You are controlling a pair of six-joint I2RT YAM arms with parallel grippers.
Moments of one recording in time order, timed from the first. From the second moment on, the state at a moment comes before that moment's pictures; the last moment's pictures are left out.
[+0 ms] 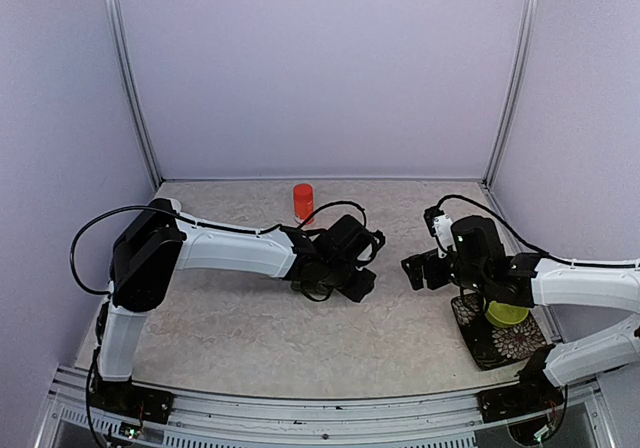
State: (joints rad) left arm -1.06 2.19 1.61 -0.30 -0.11 -0.23; right arm 0.72 1.17 0.58 0.01 0.27 0.20
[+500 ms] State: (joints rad) left arm -1.05 2.18 1.61 -0.28 -0.11 -0.23; right arm 0.72 1.19 0.58 0.02 0.24 0.19
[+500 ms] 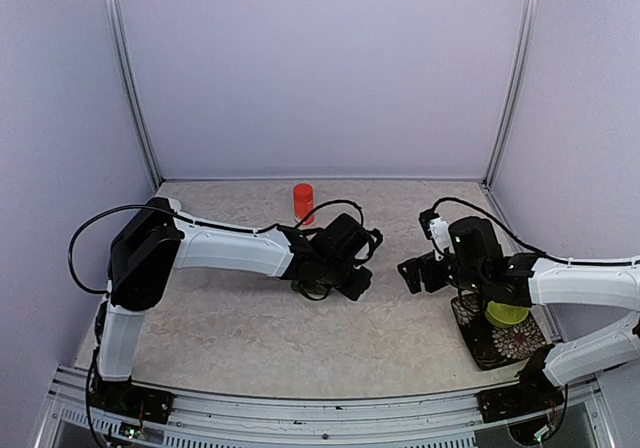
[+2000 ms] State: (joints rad) left arm -1.05 1.51 0.94 0.57 0.52 -0.16; right arm 0.72 1.29 0.50 0.92 -0.93 0.53
